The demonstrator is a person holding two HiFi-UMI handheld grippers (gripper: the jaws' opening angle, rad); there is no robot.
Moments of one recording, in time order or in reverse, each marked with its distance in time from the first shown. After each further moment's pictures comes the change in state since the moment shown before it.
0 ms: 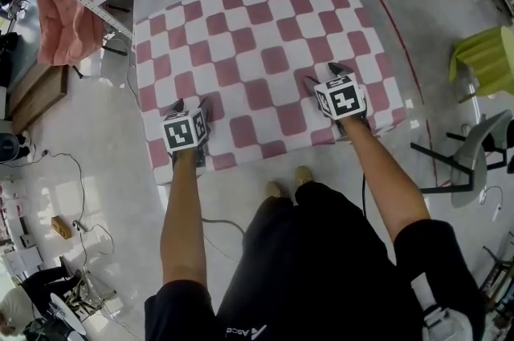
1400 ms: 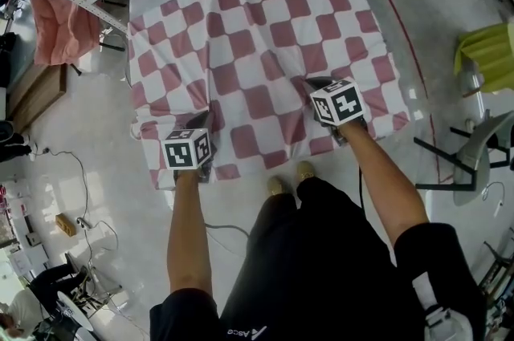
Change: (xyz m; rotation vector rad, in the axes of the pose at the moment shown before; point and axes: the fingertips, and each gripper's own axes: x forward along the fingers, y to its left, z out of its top) left arm 0.014 -0.051 -0.020 0.024 0.041 -0.221; right arm 0.023 0.031 -0.010 0.092 0.075 0.235
